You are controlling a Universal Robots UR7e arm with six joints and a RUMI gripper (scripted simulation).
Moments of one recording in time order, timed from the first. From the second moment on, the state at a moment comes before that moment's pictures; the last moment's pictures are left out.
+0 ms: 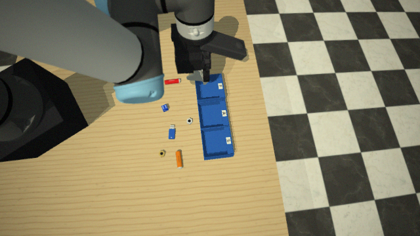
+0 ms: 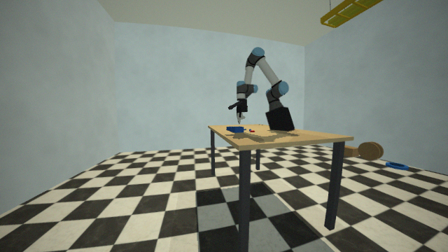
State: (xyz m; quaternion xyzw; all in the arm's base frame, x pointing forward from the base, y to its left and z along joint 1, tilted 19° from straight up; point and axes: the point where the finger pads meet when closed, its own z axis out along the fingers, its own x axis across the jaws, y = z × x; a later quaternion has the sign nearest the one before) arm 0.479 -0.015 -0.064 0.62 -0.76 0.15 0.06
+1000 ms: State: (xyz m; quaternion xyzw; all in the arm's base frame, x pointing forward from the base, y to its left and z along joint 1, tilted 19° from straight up) arm 0.465 0.025 0.061 0.62 -0.76 0.16 0.05
